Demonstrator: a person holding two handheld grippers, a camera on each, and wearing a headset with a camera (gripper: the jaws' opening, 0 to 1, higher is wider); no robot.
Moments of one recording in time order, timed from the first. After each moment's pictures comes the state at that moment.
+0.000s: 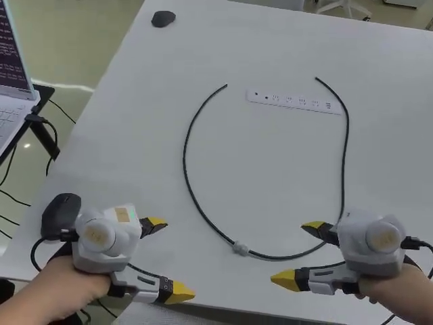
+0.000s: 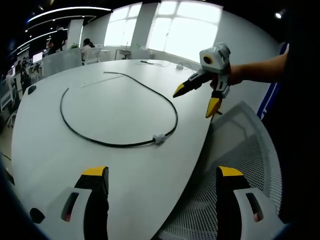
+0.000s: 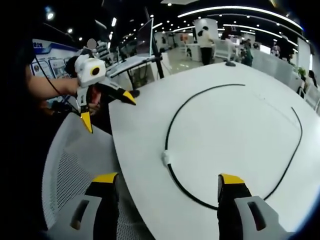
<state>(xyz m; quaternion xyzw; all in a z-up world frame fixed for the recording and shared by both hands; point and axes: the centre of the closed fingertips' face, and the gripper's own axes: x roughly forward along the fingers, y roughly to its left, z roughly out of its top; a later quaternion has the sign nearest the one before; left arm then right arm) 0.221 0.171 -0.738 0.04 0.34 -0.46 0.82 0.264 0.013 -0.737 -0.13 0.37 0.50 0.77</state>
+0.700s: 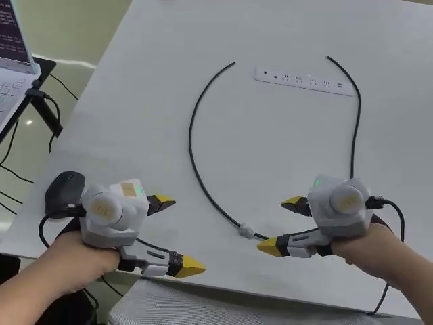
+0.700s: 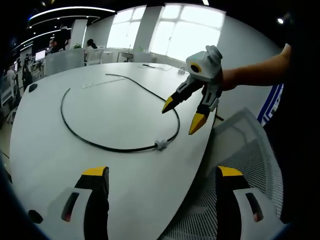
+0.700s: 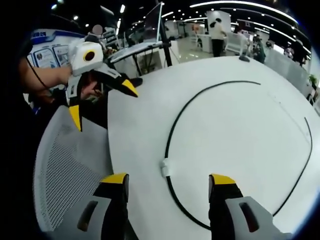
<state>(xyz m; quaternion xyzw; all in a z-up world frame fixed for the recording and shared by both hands) 0.230 0.168 -0.736 0.02 0.33 -0.46 0.82 0.278 0.050 -0.767 -0.17 0.40 0.53 0.73</state>
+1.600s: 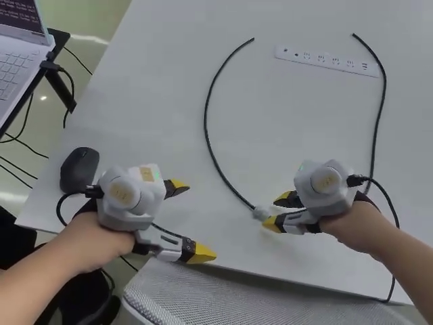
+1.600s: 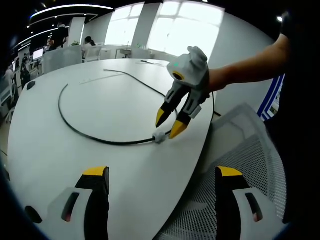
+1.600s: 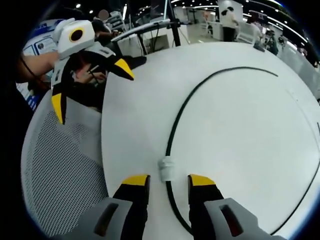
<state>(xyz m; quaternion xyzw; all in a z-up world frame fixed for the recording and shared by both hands) 0.221 0.169 -0.747 0.03 0.34 -0.47 0.82 0.275 0.066 -0.812 -0.22 0.44 0.54 0.68</state>
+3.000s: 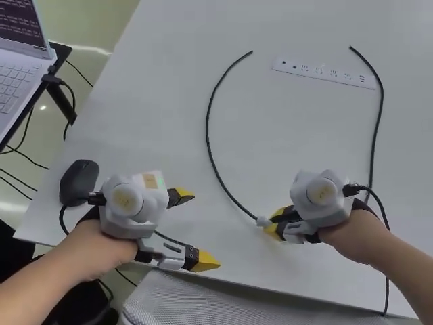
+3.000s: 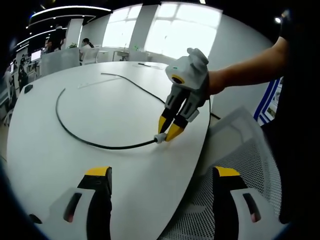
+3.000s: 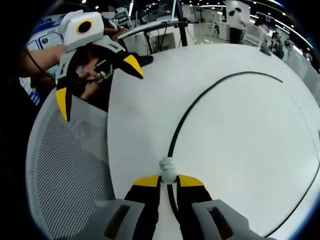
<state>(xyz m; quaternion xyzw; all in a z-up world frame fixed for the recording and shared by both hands) 0.229 0.159 -0.732 0.02 0.33 -0.48 0.81 0.270 0.067 -0.793 -0.23 0.43 0.56 0.67</state>
